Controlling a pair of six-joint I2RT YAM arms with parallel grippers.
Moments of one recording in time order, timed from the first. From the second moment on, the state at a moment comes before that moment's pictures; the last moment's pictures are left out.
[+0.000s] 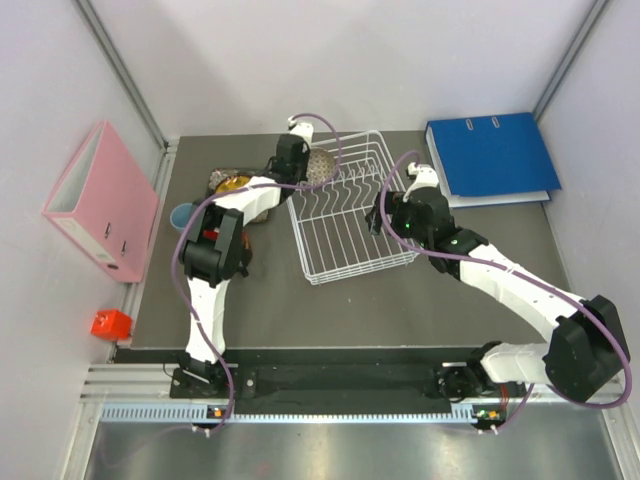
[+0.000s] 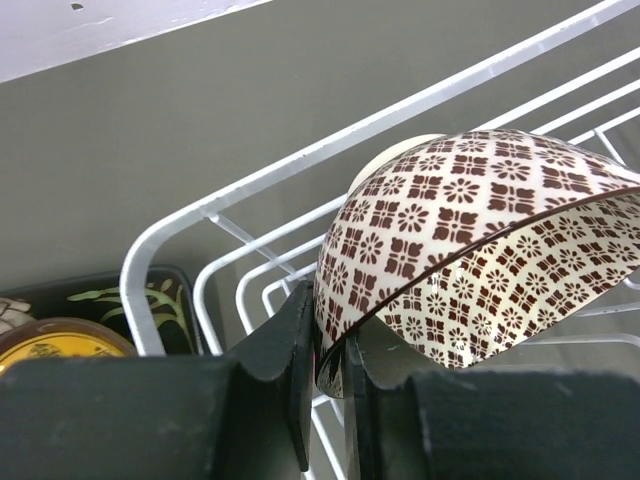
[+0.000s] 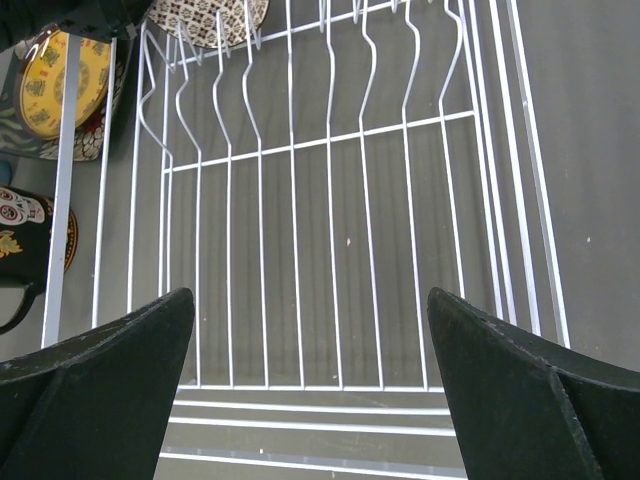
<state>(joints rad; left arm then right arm) -0.38 2.16 1.63 0.07 -0.24 0.01 0.59 1.26 0.89 -0.10 0.17 0.46</state>
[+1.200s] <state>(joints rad) -0.50 1.89 1.90 -0.80 0.16 -0.71 0.59 1.15 1.39 -0.46 0.42 0.54</state>
